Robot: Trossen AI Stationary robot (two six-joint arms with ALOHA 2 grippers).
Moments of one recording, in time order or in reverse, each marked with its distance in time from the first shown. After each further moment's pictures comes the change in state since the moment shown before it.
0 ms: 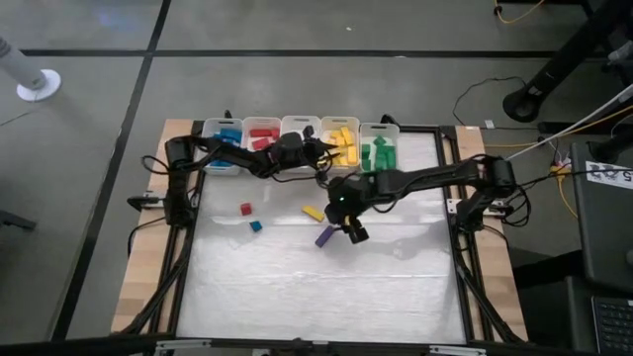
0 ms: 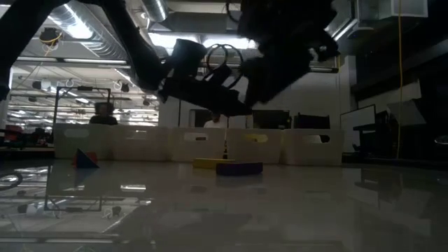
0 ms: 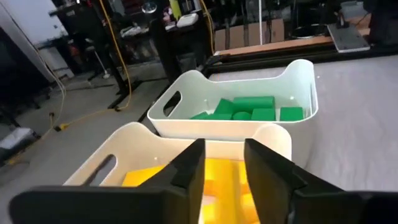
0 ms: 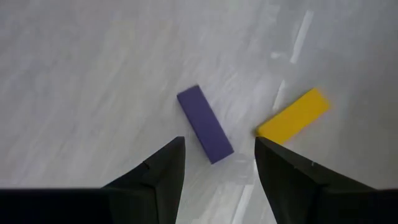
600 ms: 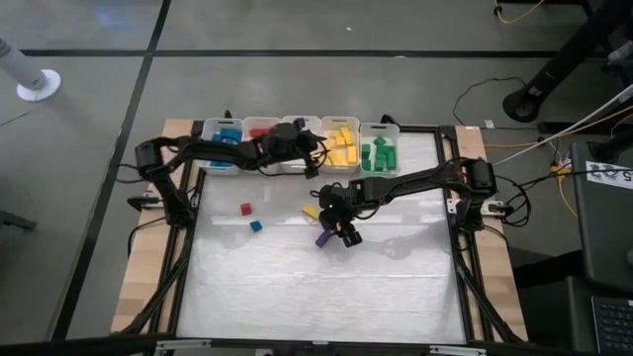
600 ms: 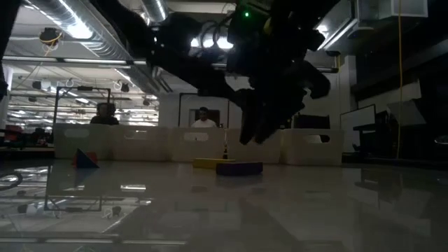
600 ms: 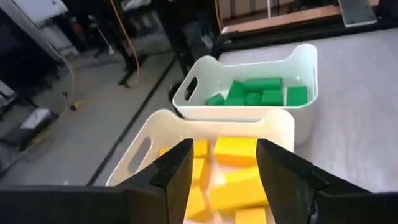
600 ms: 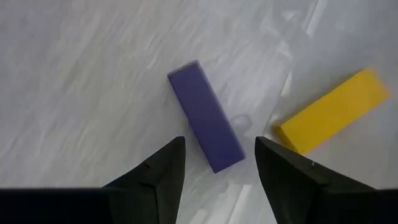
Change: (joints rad) left arm -0.001 -0.237 0.015 -0.392 -0.063 0.059; right arm -0.001 0.150 0.000 0.063 0.001 -0.026
